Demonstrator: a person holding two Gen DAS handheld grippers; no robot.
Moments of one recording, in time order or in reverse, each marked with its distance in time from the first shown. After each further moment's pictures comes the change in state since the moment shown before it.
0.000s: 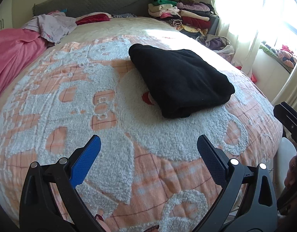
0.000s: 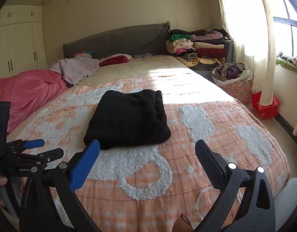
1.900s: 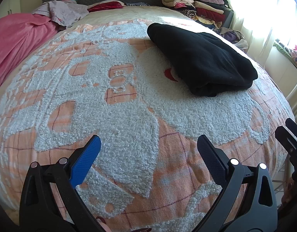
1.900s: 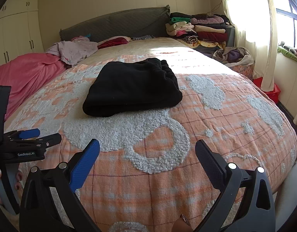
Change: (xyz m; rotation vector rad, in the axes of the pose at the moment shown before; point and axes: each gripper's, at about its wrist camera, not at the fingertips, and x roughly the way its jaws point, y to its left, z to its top) left arm 0.023 0.021 -0.024 -0.053 0.069 0.077; right arm 0.031 0.022 -0.047 0.012 0.113 -0.004
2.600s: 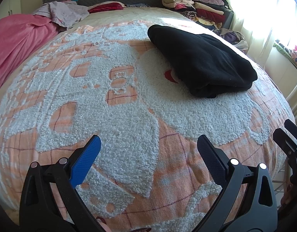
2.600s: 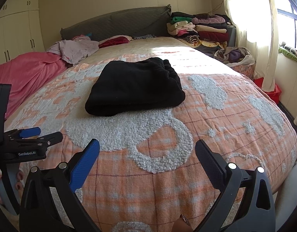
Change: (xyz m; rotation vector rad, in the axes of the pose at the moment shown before) left arm -0.002 0.000 0.000 0.000 -0.007 0.004; right arm 0.001 0.005 0.001 -0.006 0.010 0.007
